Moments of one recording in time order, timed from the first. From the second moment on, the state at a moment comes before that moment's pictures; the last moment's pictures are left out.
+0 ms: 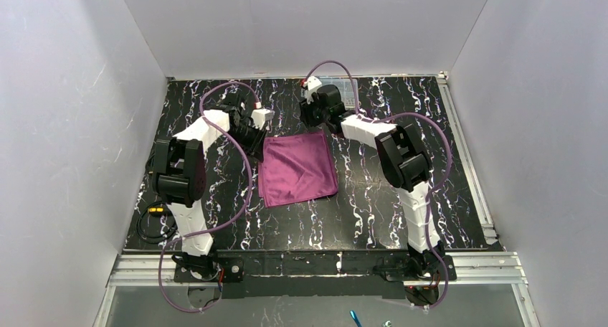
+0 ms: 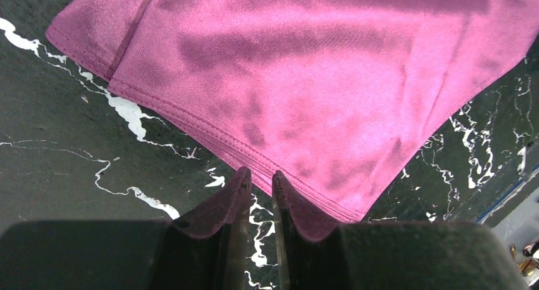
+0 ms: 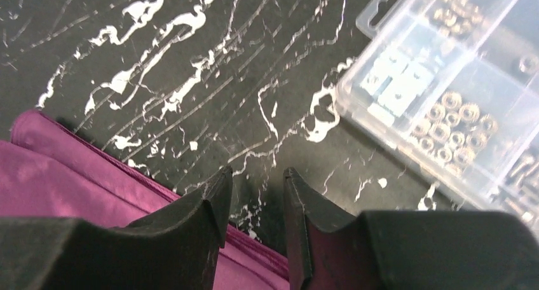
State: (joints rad) left arm -0.19 1.91 1.40 -0.84 0.52 0.35; right arm 0.57 2.23 1.62 0.12 -0.16 0.01
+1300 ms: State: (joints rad) left arm -0.28 1.94 1.37 -0.88 0.60 0.35; right arm 0.56 1.80 1.09 0.01 -0.05 0.07
